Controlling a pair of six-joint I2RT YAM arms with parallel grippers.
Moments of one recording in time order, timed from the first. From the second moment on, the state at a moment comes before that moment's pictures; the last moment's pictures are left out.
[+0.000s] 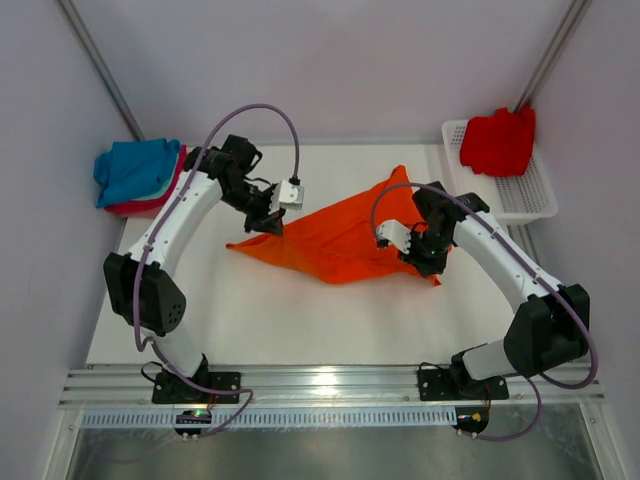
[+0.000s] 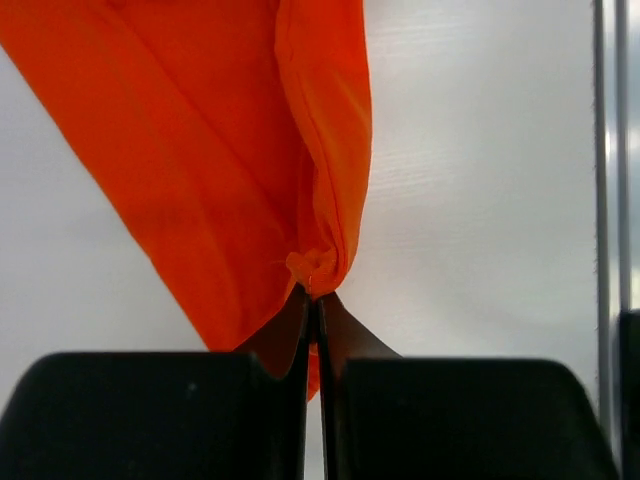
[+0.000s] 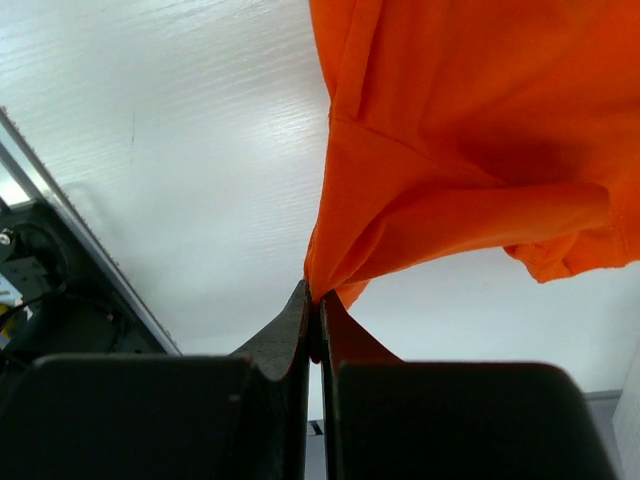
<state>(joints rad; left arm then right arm) -0.35 1.73 1.75 -1.34 0.70 1.26 0.32 1.46 1.21 -1.23 -0.22 -0.99</state>
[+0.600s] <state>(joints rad) -0.41 1.62 1.60 -1.35 0.74 1.39 0.35 1.27 1.00 -1.15 -0.22 -1.12</state>
